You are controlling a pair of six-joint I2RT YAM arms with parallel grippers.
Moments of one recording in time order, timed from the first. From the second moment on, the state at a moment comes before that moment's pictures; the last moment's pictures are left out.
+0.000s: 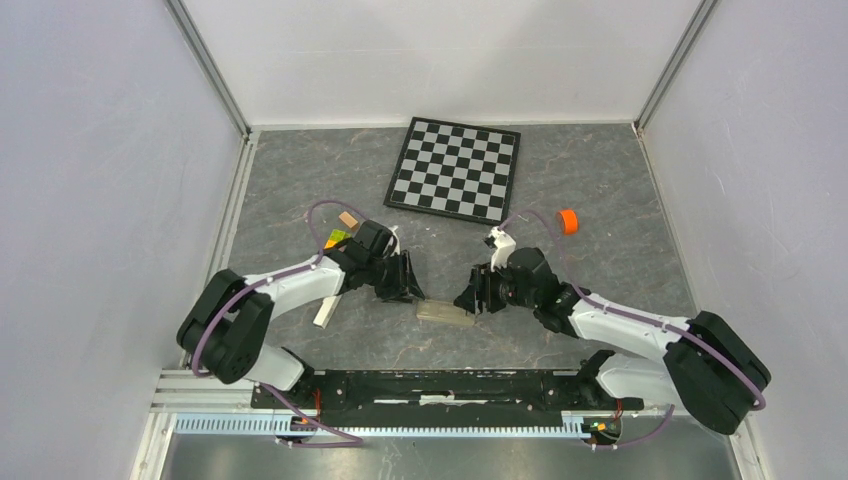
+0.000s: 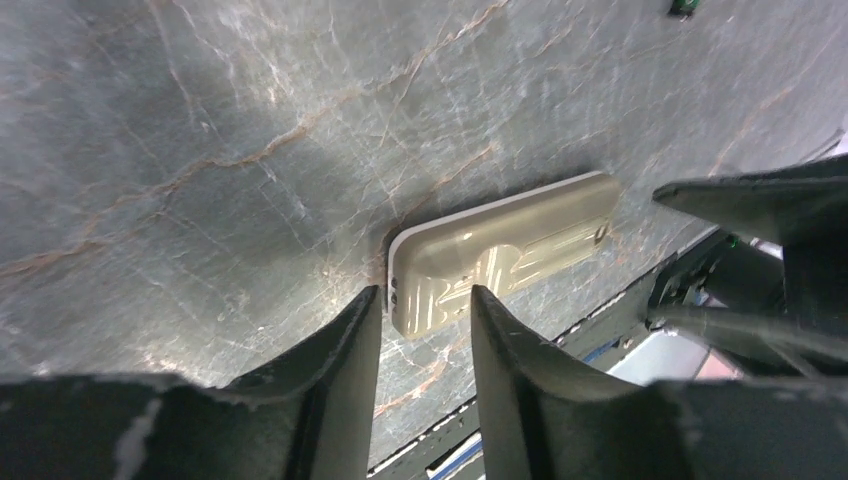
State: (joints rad) left arm -0.60 1.48 0.68 -0.20 0.39 -0.72; right arm 0.74 1.19 0.40 0.19 -0.24 0.60
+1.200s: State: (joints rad) left arm -0.23 1.04 0.80 -0.53 0.17 -0.65; right arm 1.04 1.54 0.81 -0.08 0.12 -0.16
